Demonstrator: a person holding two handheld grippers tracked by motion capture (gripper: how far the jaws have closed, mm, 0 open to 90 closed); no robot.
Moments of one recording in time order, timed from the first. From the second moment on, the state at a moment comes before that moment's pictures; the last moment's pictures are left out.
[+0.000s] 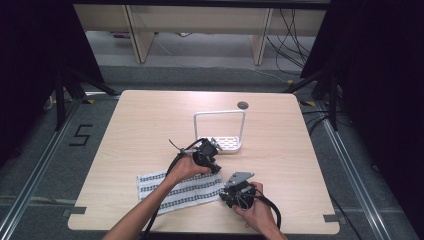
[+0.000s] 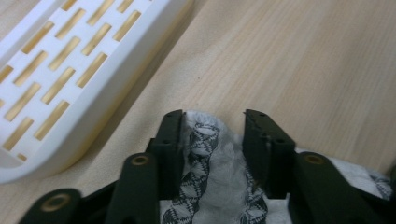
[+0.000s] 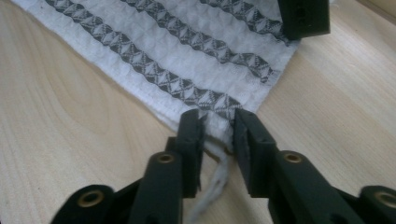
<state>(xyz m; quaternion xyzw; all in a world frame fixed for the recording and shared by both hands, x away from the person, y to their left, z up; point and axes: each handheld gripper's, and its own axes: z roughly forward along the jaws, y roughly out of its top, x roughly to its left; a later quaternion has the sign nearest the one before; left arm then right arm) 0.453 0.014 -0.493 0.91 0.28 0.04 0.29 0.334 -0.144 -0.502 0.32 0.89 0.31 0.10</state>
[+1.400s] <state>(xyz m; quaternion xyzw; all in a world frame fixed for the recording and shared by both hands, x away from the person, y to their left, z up) 0.431 0.077 -0.404 0.86 0.31 0.08 0.40 0.354 -0.156 -0.439 0.30 0.85 0.41 0.12</state>
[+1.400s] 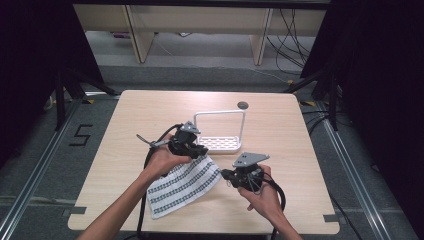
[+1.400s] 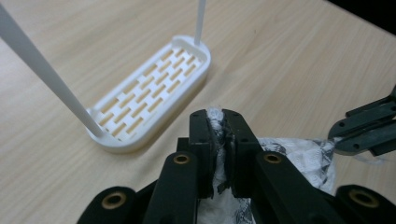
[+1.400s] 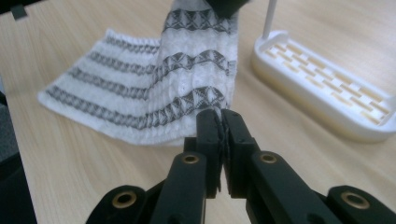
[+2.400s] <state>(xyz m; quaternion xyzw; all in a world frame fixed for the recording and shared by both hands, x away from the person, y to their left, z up) 0.437 0.081 -0.286 0.78 0.37 0.09 0.50 0.413 -0.180 -0.290 0.31 0.81 0.45 0.21</state>
